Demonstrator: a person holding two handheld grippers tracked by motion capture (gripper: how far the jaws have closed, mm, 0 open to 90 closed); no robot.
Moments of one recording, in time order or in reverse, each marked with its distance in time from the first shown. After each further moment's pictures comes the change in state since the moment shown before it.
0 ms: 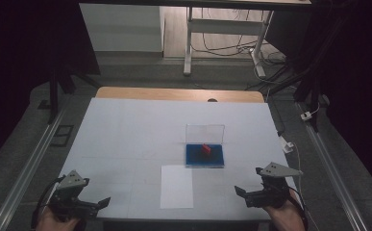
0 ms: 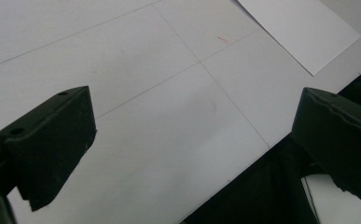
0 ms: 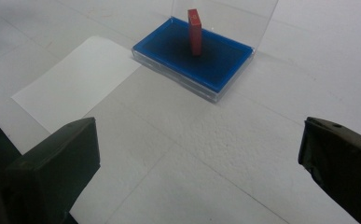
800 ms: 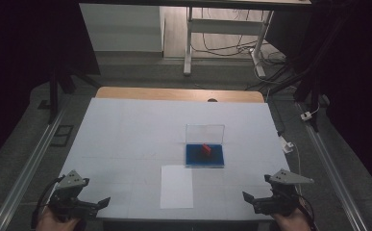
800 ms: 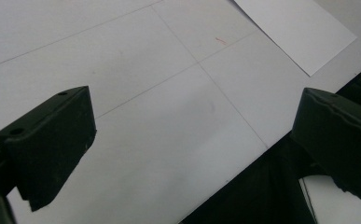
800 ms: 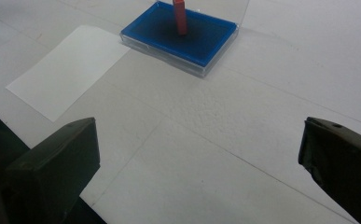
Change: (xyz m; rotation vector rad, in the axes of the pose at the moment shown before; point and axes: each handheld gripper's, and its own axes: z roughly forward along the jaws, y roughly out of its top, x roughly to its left) left arm 0.000 0.000 -0.001 -0.005 -0.004 -0.002; right arm -0.005 -0.019 -0.019 0.015 -0.032 0.063
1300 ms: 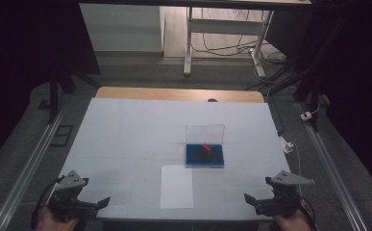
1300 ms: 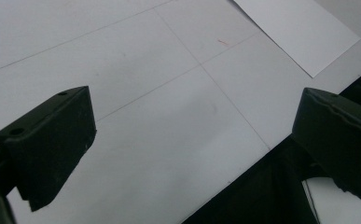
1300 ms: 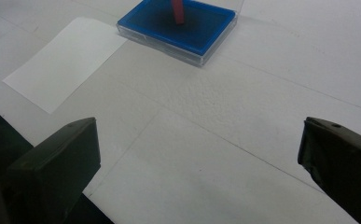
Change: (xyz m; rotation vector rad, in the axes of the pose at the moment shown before) left arm -0.001 0.000 -0.001 -0.005 0.016 0.007; right arm -0.005 -0.007 0.000 0.026 0.003 0.018
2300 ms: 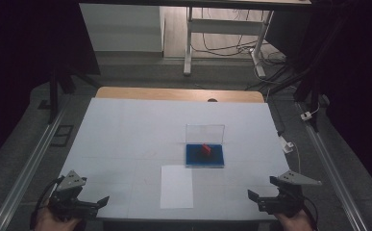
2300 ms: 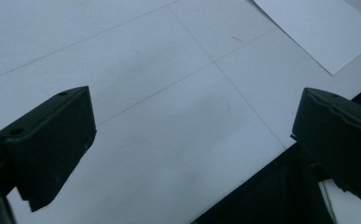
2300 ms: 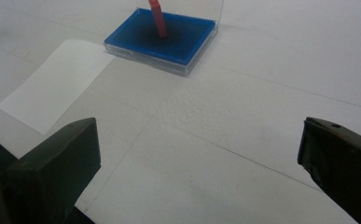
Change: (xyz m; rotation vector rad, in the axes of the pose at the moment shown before) left arm 0.000 -0.001 0.000 0.005 0.051 0.006; right arm -0.007 -0.003 -0.004 -0.050 -0.025 0.082
